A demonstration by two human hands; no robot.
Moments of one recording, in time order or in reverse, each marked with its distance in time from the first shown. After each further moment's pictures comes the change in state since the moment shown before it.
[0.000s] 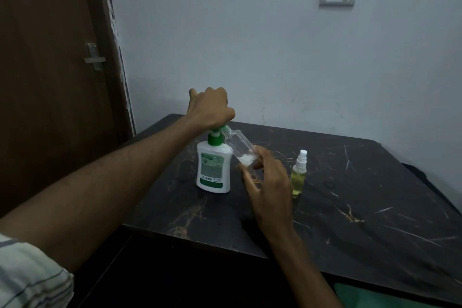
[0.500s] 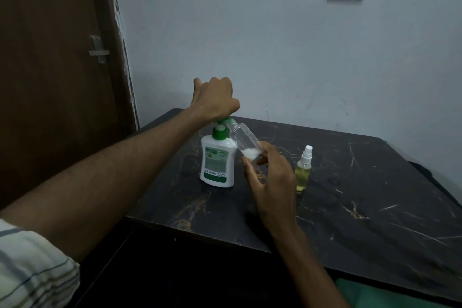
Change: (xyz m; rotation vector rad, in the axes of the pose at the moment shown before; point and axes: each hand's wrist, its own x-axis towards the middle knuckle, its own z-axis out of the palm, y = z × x) left_hand 0.003 -0.001 -0.003 -0.009 0.029 0.015; right_hand 0.000 -0.002 0.001 0.023 -0.013 -0.001
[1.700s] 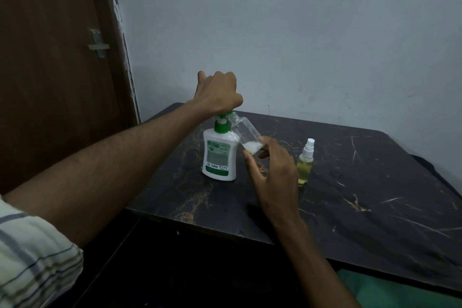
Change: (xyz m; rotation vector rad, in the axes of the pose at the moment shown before) left_hand 0.003 0.000 0.002 0.031 -0.033 0.049; right_hand -0.001 0.000 -0.001 0.007 0.005 -0.025
